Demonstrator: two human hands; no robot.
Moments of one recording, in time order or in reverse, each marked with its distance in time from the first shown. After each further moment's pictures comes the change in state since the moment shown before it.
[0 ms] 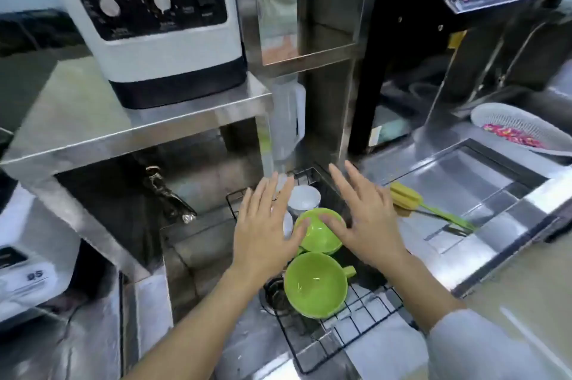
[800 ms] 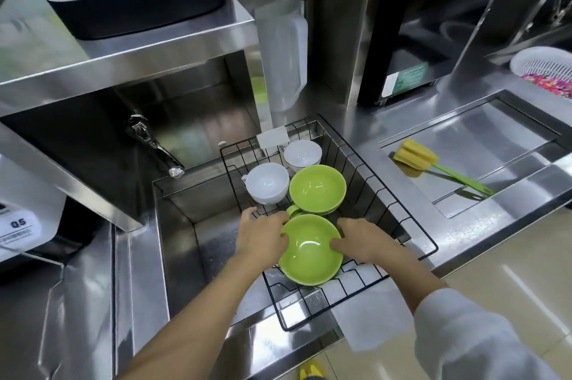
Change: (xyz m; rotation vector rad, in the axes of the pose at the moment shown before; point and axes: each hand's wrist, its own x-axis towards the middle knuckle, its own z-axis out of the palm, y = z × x) left_hand -0.047 -0.008 0.066 0.098 -0.575 -0.244; right_hand -0.053 0.044 0.069 0.203 -1.017 0.408
